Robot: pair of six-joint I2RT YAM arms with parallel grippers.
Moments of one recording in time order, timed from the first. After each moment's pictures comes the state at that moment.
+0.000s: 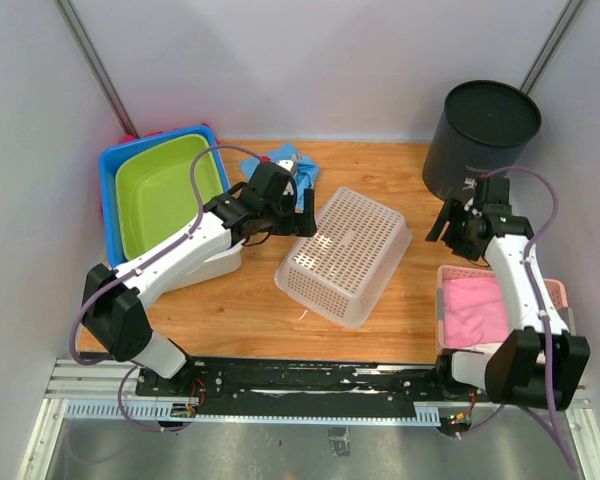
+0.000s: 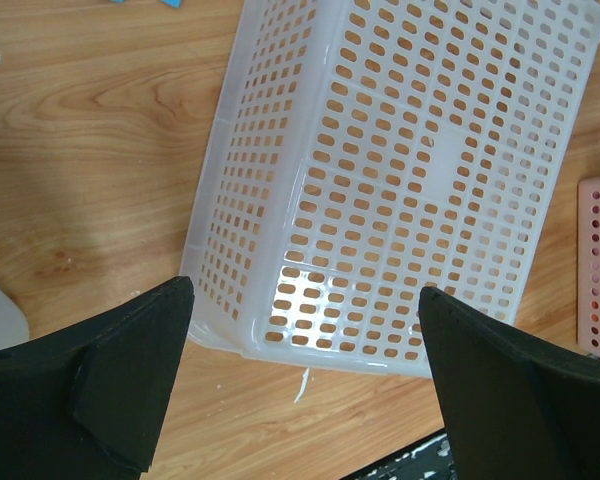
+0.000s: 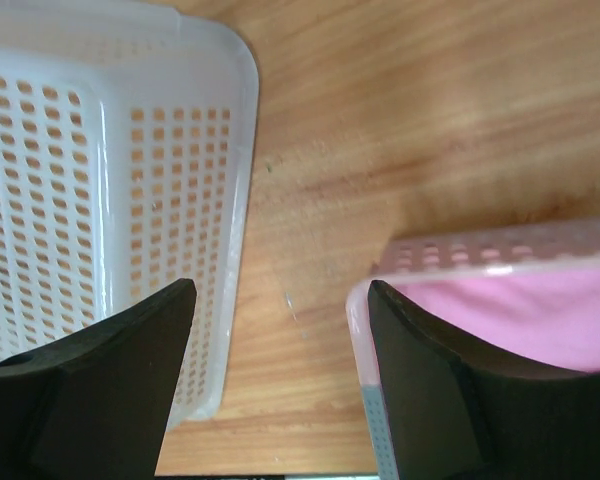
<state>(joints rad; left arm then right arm) -0.67 1.53 1.33 -0.56 -0.06 -0.50 -0.10 1.19 1.01 -0.81 -0.10 0.37</state>
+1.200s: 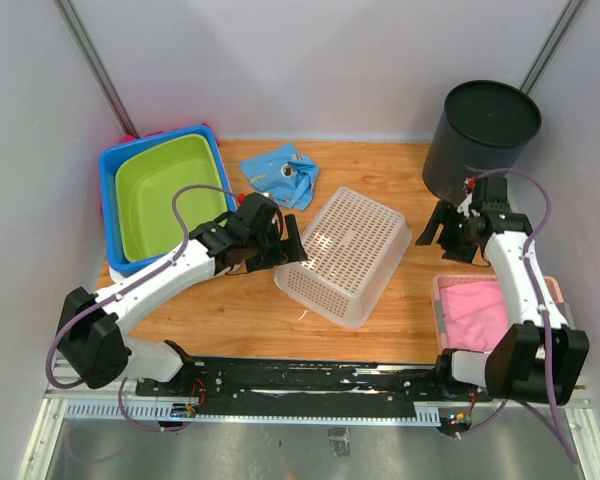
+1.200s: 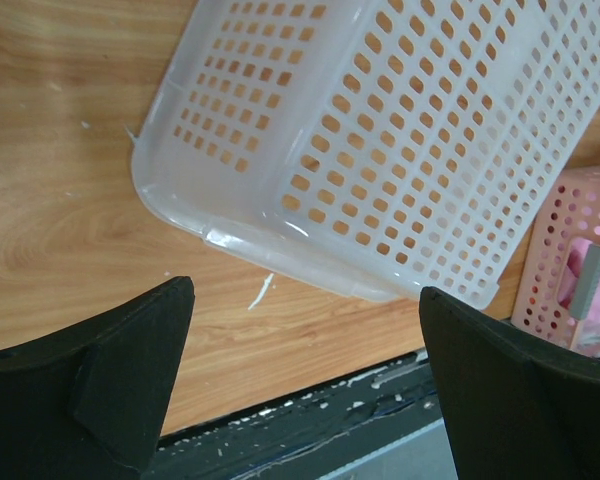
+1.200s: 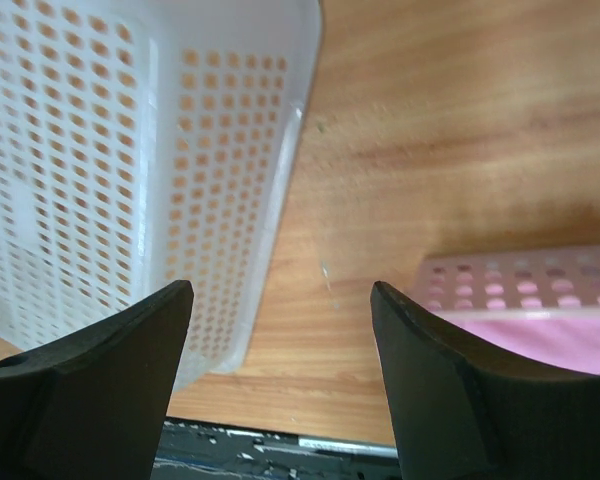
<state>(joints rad) -0.69 1.34 1.07 -0.60 -0.02 -0.82 -0.10 1.24 1.03 -0.85 -0.23 0.33</state>
